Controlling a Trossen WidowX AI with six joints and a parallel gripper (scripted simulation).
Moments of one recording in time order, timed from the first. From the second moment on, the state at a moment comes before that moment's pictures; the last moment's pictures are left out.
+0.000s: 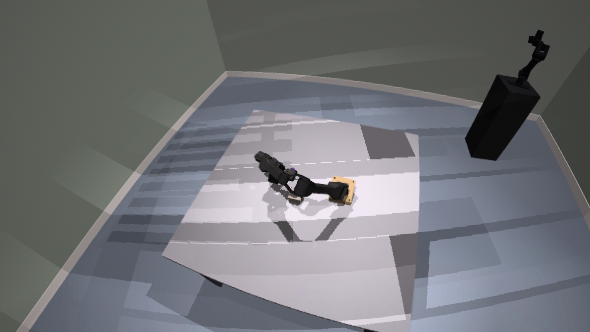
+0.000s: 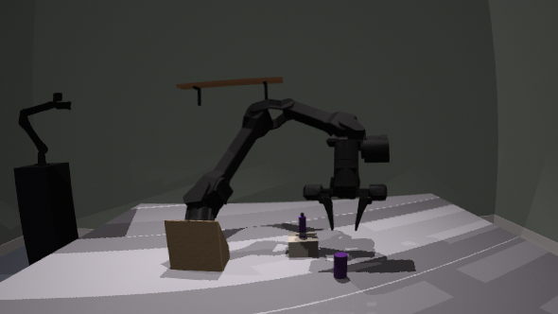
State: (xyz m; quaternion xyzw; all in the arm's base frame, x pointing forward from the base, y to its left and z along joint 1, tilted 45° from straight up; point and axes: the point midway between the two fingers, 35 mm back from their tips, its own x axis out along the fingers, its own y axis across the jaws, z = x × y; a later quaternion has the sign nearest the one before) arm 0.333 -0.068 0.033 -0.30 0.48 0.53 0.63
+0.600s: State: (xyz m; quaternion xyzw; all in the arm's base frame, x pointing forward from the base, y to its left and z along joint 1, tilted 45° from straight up) arm 0.305 -0.147 -0.005 -0.16 0.38 0.54 0.73
